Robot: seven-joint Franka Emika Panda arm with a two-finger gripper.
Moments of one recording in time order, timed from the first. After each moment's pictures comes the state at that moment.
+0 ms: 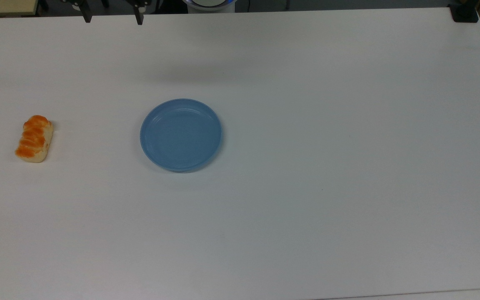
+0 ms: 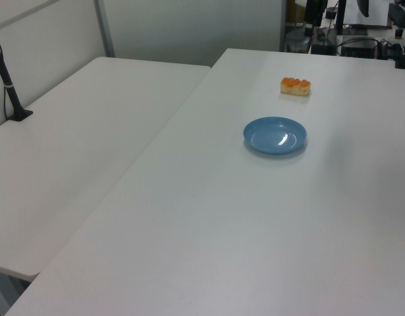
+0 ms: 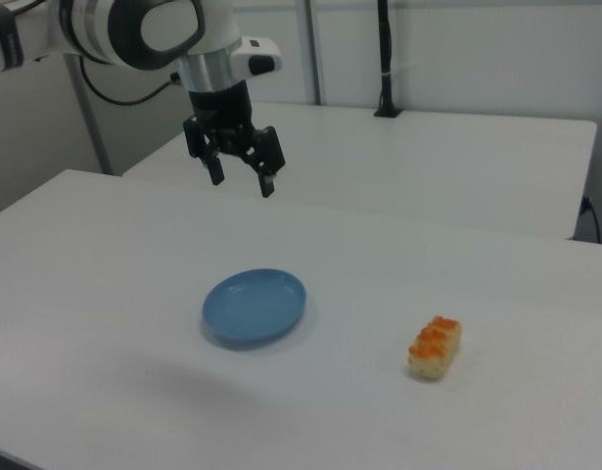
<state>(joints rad) 0.06 0.01 -0.27 -1.60 0.02 1.70 -0.17</state>
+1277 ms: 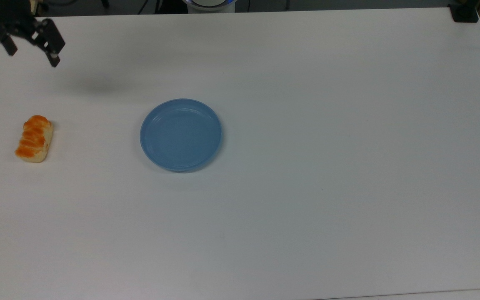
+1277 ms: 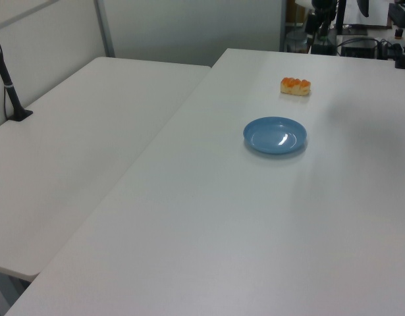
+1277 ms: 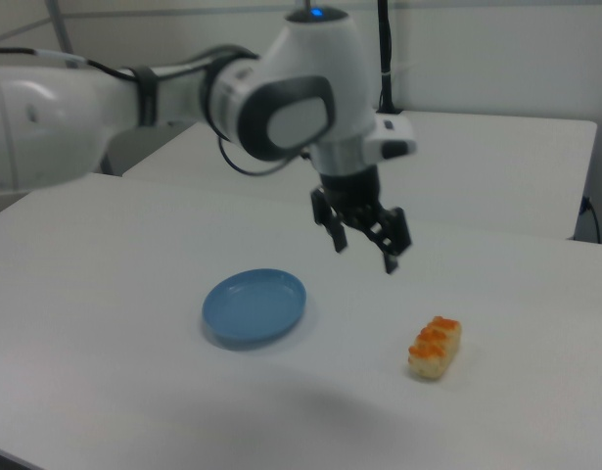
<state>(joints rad) -0.22 0.24 -0.28 -1.57 0.06 1.92 -0.28</state>
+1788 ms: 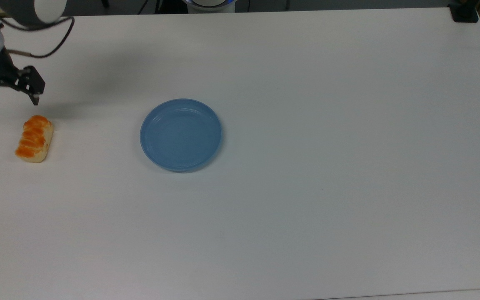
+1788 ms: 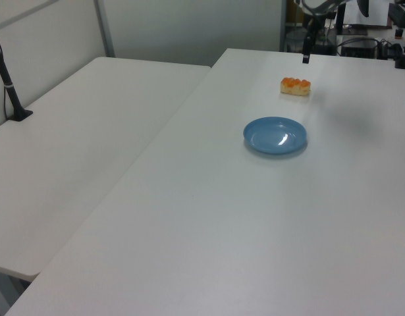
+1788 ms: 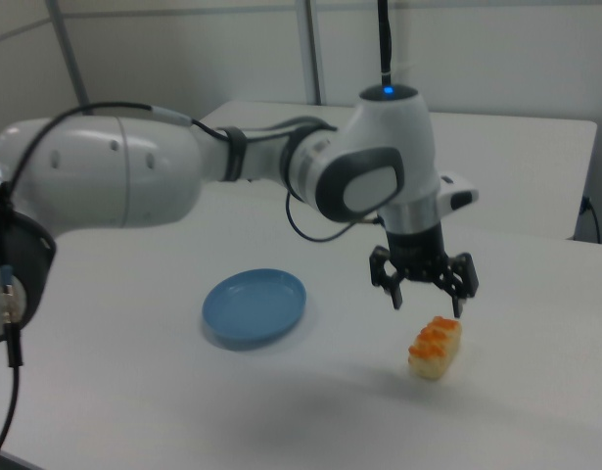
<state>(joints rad) -0.30 0.51 -0.27 -1.41 0.06 2.04 -0.62</state>
